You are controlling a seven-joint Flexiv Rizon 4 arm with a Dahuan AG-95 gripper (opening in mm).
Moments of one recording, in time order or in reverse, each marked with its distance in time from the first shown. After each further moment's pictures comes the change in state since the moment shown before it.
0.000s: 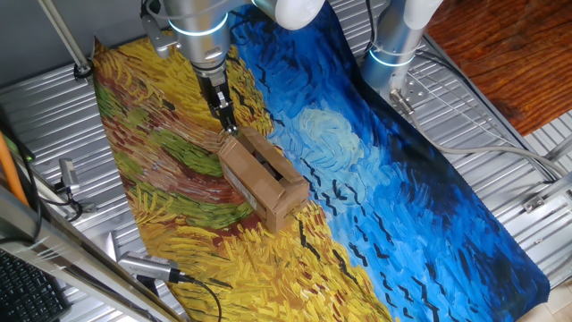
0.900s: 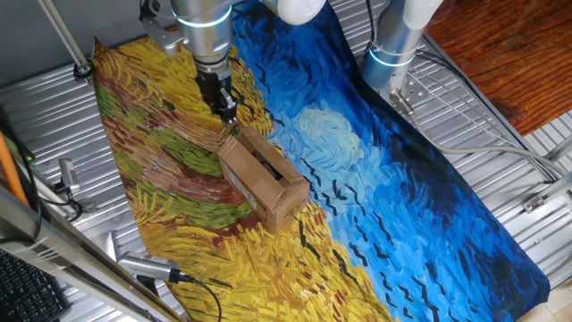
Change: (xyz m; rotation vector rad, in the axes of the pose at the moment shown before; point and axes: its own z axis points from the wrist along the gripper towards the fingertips) arm 0.000 0.000 0.000 -0.046 -0.054 -0.277
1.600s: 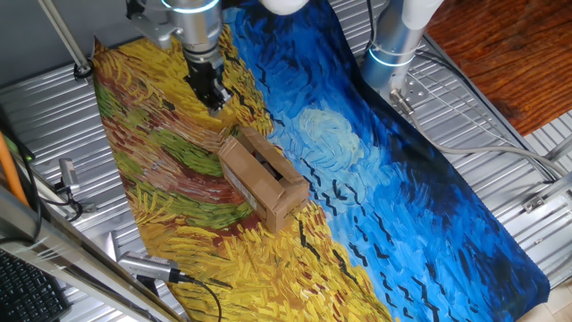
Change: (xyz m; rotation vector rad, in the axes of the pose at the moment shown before) arm -0.010 -0.026 -0.009 -0.036 -0.013 -0.143
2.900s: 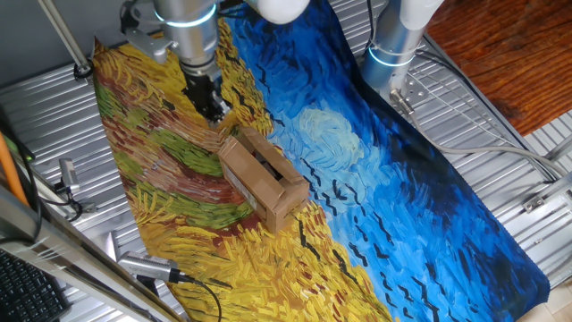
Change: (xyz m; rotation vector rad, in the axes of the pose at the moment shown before) arm -0.022 0.047 0.005 -0.002 0.026 0.023
